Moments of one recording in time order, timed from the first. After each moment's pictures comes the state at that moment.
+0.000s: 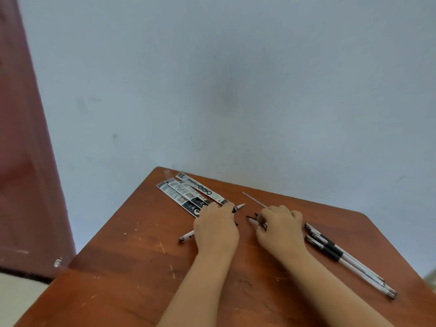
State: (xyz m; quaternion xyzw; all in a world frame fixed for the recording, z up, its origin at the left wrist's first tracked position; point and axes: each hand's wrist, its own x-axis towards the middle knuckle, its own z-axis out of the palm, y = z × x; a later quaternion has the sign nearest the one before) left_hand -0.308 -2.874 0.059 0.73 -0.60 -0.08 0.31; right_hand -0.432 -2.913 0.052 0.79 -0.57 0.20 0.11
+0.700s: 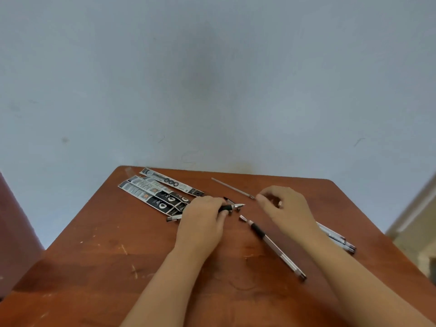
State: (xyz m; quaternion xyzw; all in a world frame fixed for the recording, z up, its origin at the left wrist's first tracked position) left_hand -0.329 -2.871 0.054 0.58 -0.74 -0.02 0.35; right_hand -0.490 -2.884 0.087 0.75 -0.55 0.35 -0.10
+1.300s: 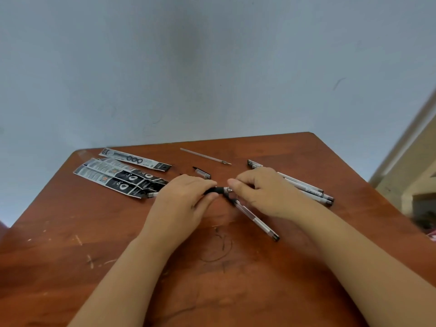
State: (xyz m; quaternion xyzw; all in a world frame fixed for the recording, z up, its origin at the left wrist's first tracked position) left_hand -0.349 -2.867 0.043 0.45 -0.82 0.03 0.35; right_hand -0.515 -2.870 0.079 0.79 -0.52 0.23 -0.24
